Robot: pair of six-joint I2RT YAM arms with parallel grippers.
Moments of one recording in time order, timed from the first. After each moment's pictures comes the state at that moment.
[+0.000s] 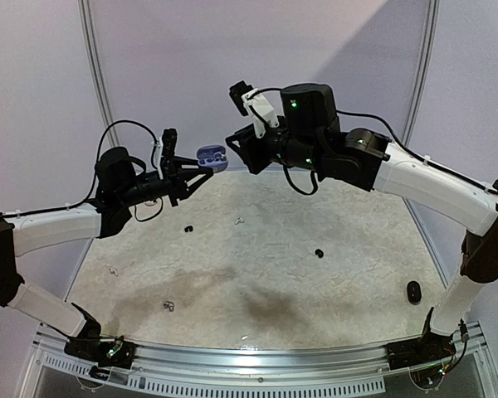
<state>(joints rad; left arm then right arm) -0.48 1.37 0.81 0.65 0.69 -0.06 1.04 1.75 1.81 -0.29 0.20 -0.02</state>
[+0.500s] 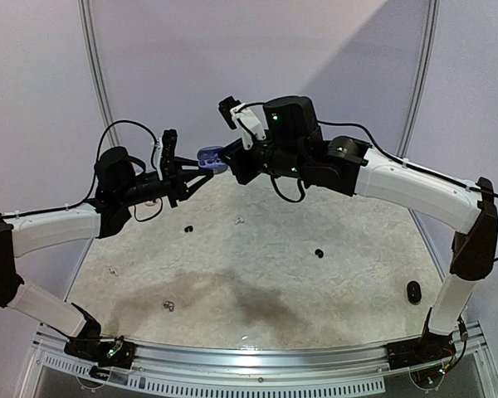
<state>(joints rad) -0.48 1.37 0.81 0.65 0.71 -0.04 1.03 1.82 1.82 -0.28 0.16 0.05</state>
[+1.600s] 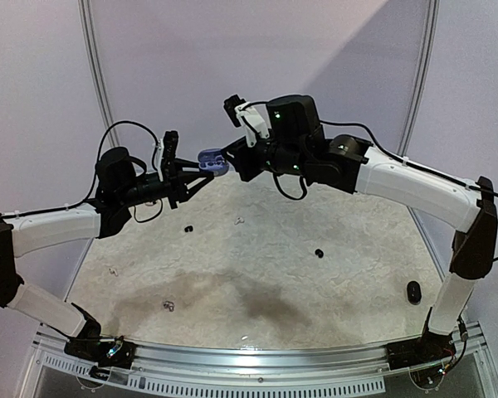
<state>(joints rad) -0.48 1.37 0.81 0.62 0.72 -0.04 1.01 1.82 1.82 -0.28 0.15 0.07</state>
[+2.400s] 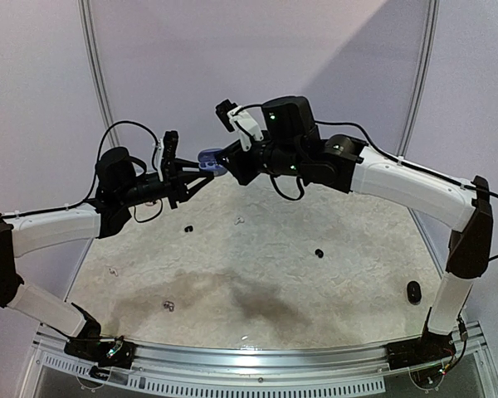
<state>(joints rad) -0.48 1.37 0.81 0.62 0.72 -0.04 1.01 1.85 1.85 -0.30 0.10 0.01</state>
